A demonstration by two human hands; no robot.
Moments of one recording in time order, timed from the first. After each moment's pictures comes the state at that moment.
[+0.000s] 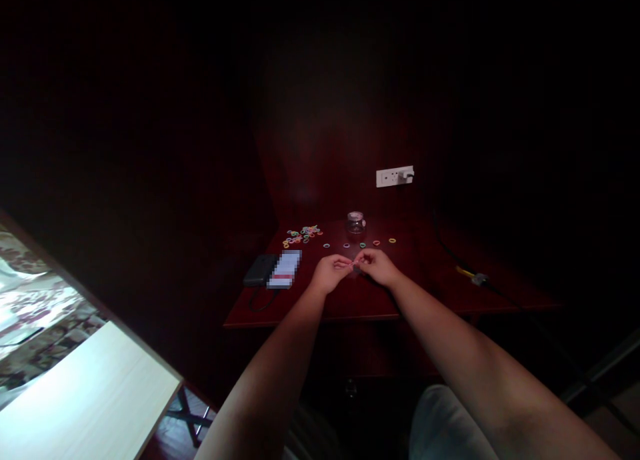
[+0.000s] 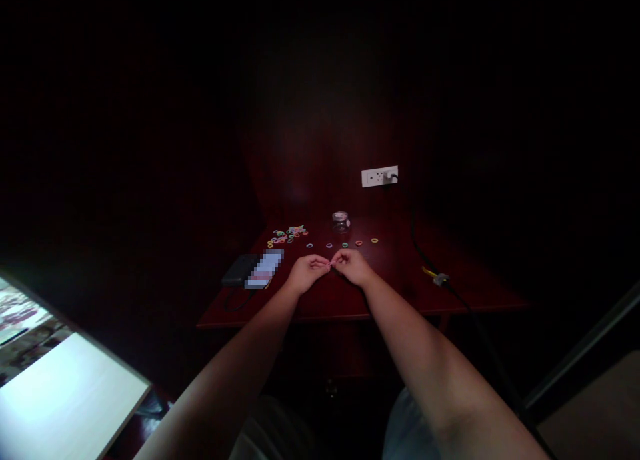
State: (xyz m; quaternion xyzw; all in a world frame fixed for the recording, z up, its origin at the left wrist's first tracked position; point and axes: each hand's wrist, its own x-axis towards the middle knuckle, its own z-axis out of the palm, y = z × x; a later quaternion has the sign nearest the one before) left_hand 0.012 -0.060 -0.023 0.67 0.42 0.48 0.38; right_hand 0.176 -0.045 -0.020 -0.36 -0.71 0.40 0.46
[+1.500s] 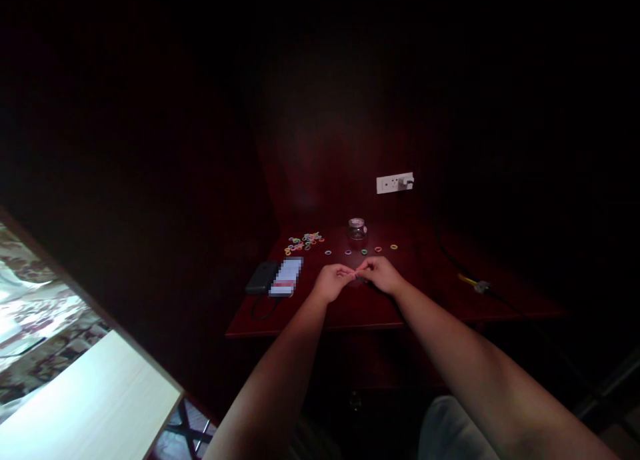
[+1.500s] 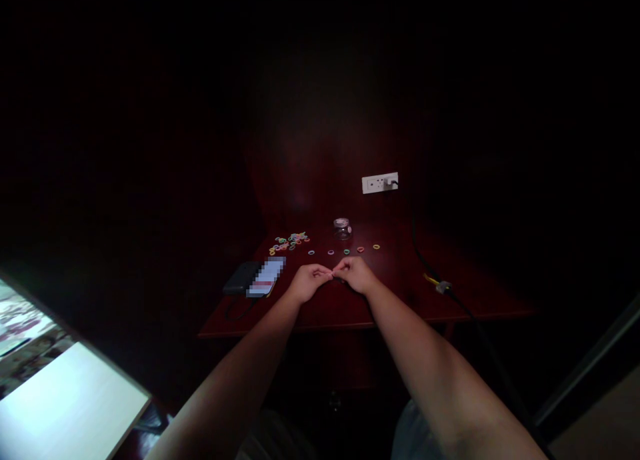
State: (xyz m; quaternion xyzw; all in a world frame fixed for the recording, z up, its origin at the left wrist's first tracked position) left_hand 0.011 -0.067 -0.019 0.70 0.43 0.45 0.35; right_hand 0.178 -0.046 -0.020 -0.39 -0.69 0.40 0.45
